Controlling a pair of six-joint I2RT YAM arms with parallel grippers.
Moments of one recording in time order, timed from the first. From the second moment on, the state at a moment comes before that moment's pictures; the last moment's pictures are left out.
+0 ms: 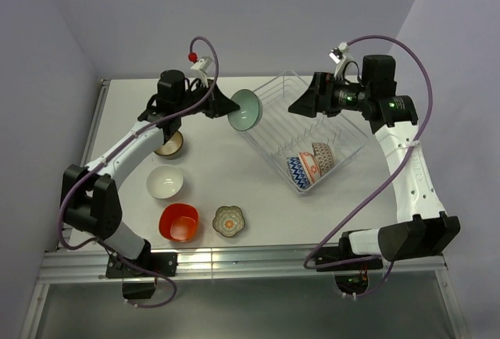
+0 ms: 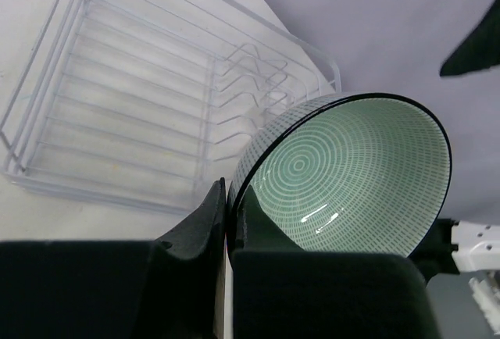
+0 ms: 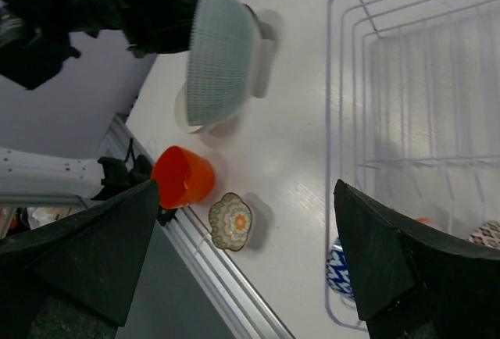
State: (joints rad) left arm -0.39 1.56 1.26 0.06 0.67 -0.42; right arm 0.06 1.31 1.53 -0.80 -0.81 0.22
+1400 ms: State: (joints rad) left arm -0.45 1.64 1.21 0.33 0.66 -0.79; right arm 0.25 1.48 1.47 -0.48 -0.82 0.62
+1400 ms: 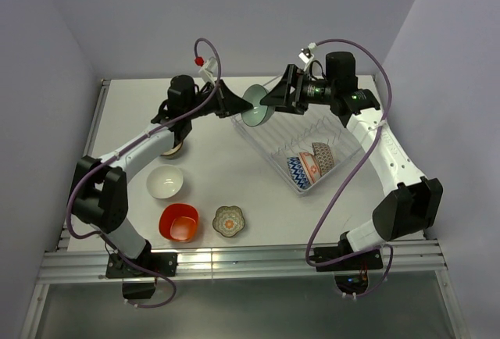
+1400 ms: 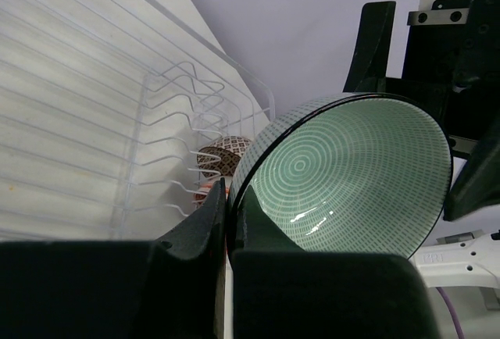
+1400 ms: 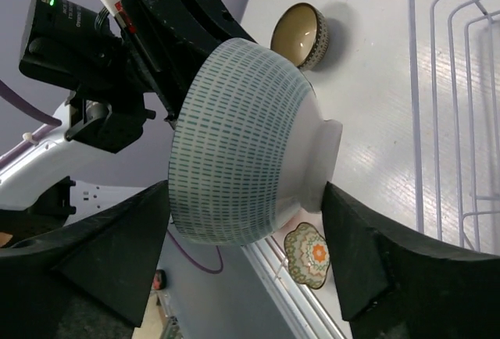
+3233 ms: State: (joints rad) left arm -0.39 1.63 1.29 0.16 0.72 -0.64; right arm 0.03 1.53 1.72 -0.92 -0.91 0.14
